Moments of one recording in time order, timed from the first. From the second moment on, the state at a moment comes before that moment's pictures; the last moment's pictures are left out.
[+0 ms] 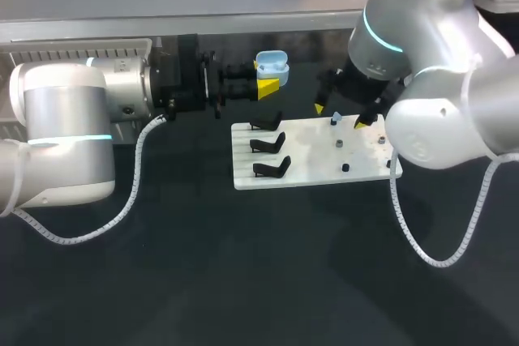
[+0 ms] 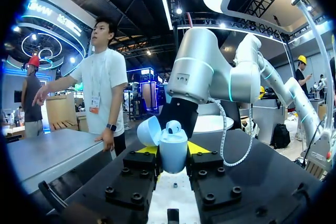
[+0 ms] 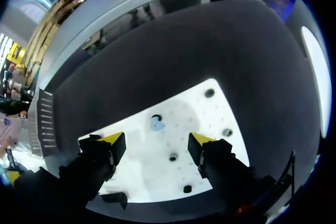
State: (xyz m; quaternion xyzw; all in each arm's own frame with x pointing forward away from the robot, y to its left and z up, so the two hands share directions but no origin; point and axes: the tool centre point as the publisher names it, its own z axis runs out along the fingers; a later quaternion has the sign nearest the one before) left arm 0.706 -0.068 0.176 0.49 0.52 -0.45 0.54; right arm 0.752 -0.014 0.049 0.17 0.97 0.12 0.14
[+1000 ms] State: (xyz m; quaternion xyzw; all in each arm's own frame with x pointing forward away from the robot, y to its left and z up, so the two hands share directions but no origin) left arm 0.706 -0.068 0.176 0.49 0.52 -0.45 0.54; right arm 0.761 -0.014 0.034 0.18 0.97 0.12 0.14
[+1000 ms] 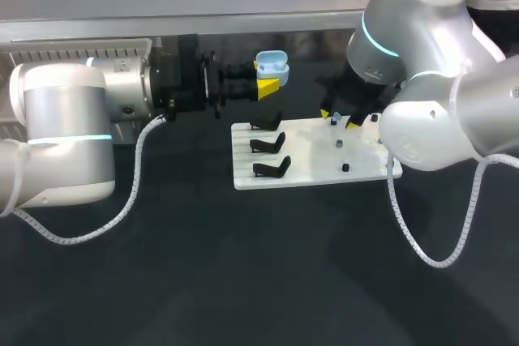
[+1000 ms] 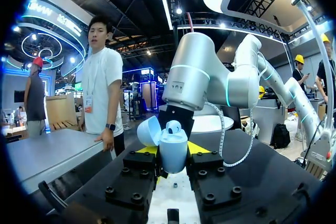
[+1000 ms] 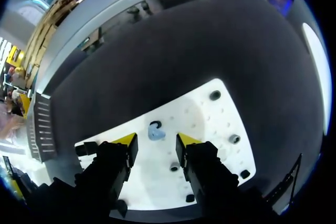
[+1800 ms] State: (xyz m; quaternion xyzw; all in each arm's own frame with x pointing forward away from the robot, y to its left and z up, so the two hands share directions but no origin) left arm 0.706 -0.068 0.176 0.49 0.52 -0.45 0.54; right arm 0.766 -0.014 0.031 0.19 0.96 0.13 0.14
